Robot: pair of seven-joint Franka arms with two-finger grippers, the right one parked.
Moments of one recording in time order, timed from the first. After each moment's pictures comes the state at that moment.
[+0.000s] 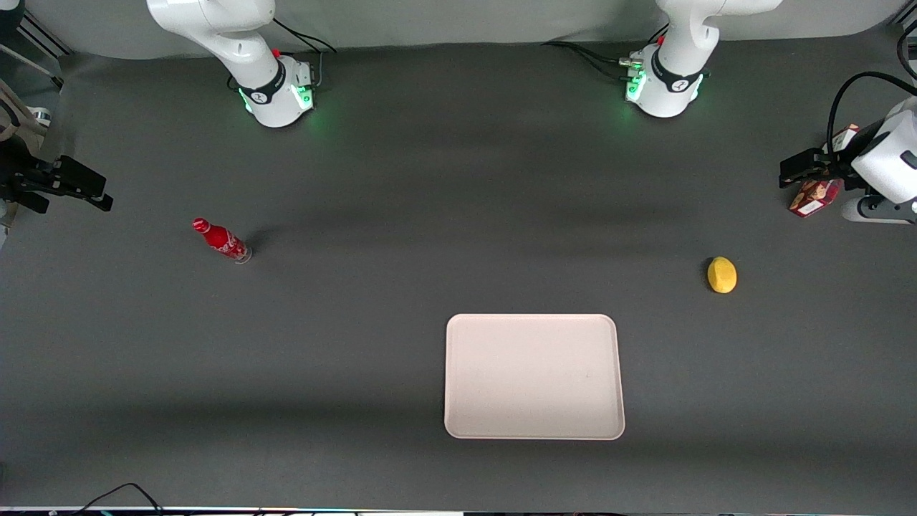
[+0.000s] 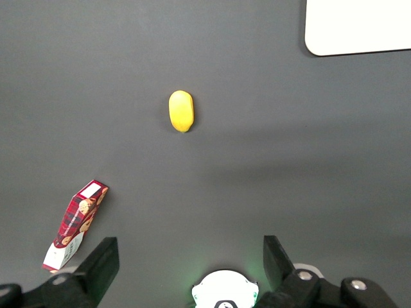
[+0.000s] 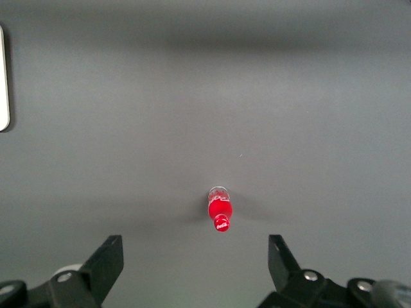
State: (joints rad) arm -0.07 -0.02 0.06 -1.66 0.03 1.45 0.06
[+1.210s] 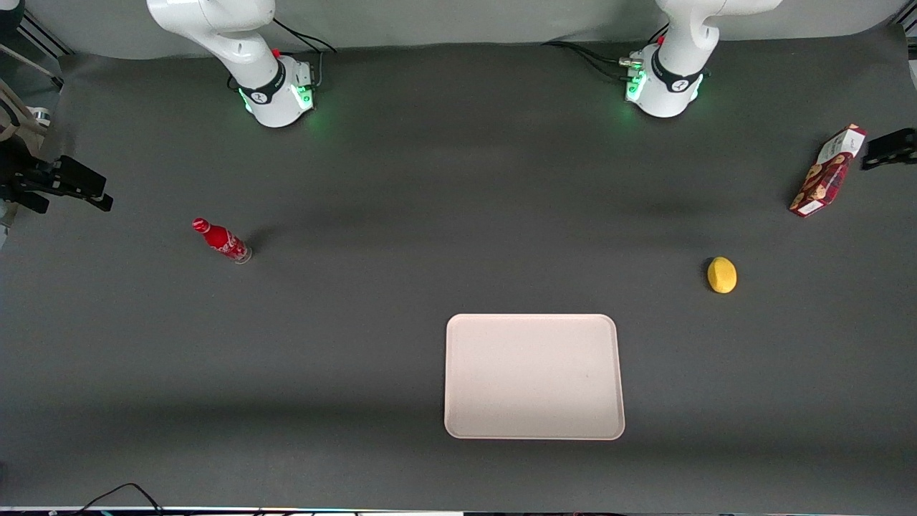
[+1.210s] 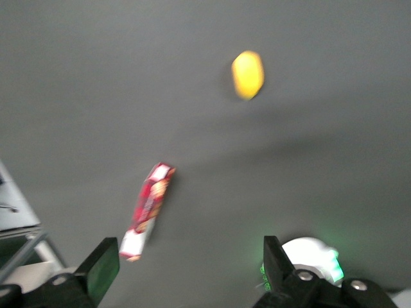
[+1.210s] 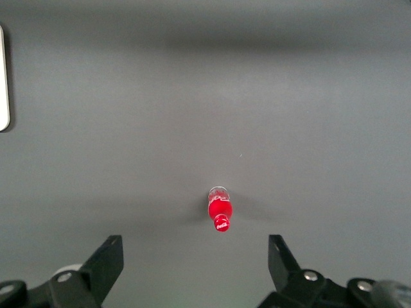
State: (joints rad) arm -0.06 -0.02 0.30 -1.67 0.15 1.43 0.48
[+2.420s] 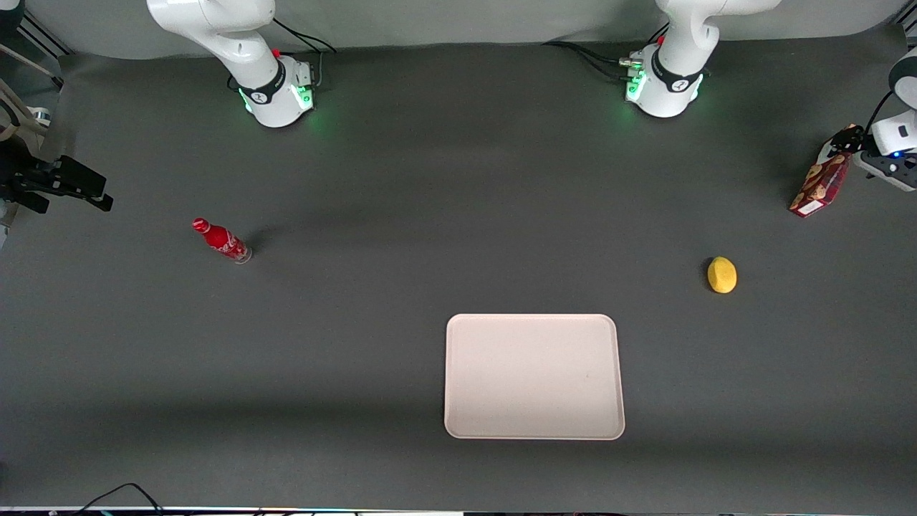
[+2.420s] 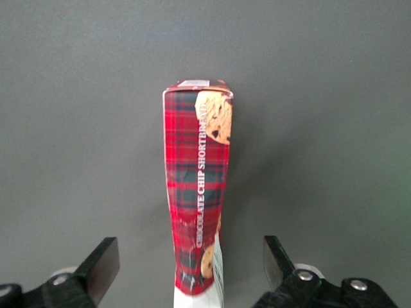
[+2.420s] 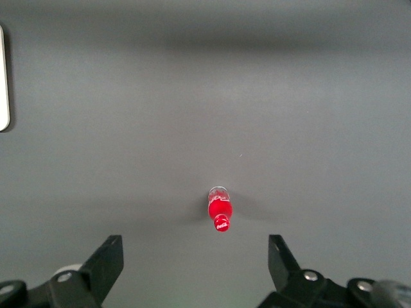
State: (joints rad) arm -0.04 0.06 0.84 -2.48 0.17 2.42 1.28
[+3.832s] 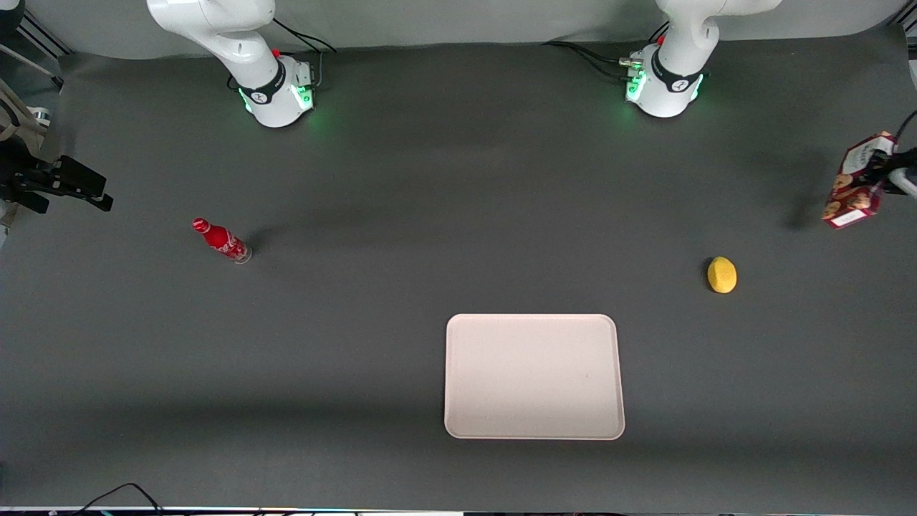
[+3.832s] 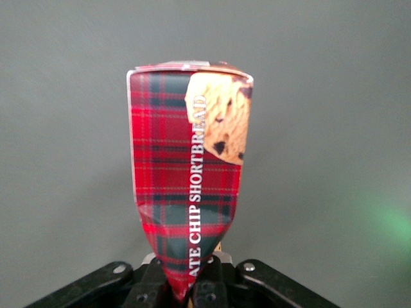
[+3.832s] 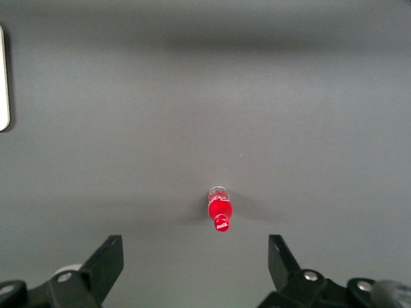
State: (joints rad) arm -0.05 0.30 0.85 -2.11 -0.24 2.03 1.55
